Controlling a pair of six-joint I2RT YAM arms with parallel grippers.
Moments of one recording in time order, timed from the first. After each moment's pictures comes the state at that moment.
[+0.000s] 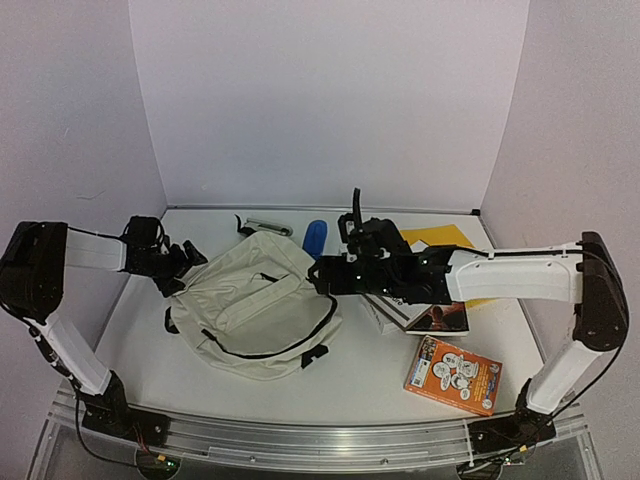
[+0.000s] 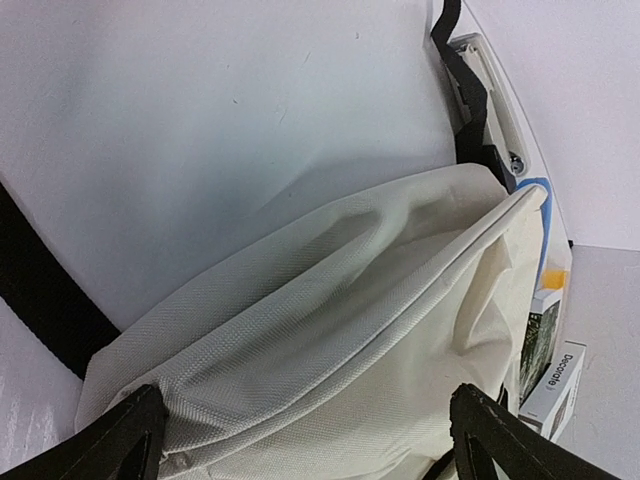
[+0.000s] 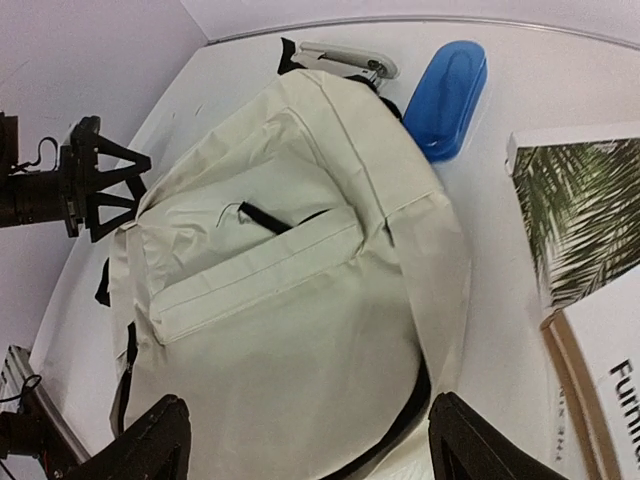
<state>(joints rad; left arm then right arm) -0.08 1.63 0.83 -0.06 0.38 -0.76 1.01 1.67 1.17 -0.12 0.25 0.63</state>
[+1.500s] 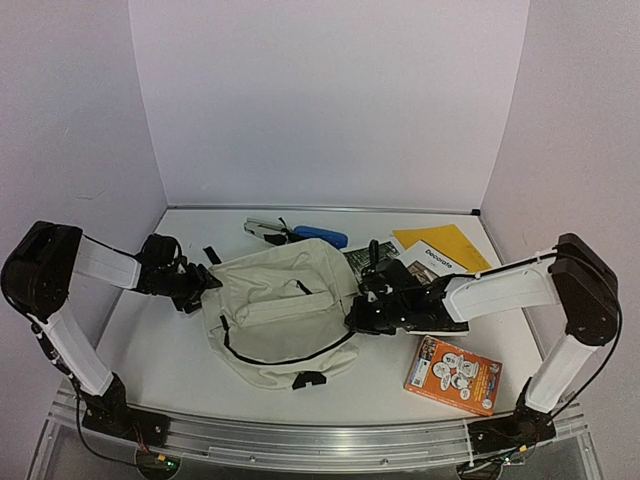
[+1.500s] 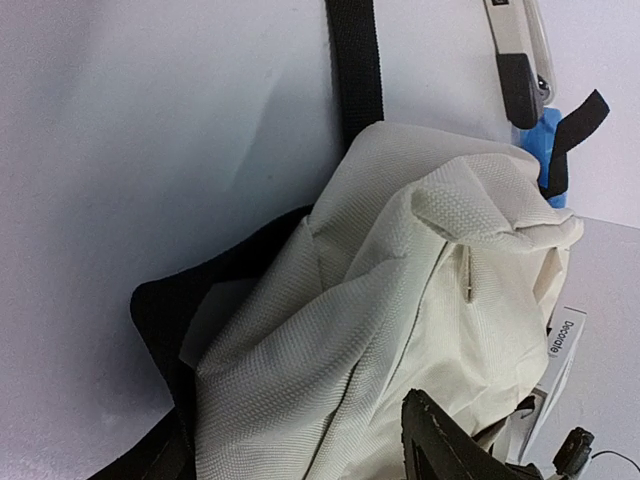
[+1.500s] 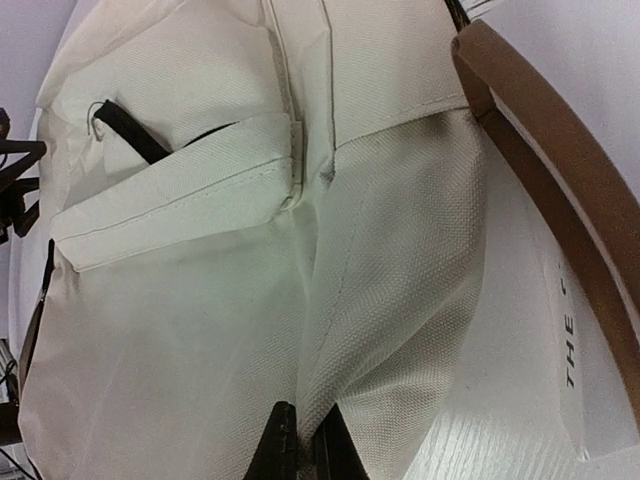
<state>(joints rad) -0.21 1.64 0.69 0.07 0.40 -0.92 0.91 1.73 0.92 -0.03 0.04 0.84</state>
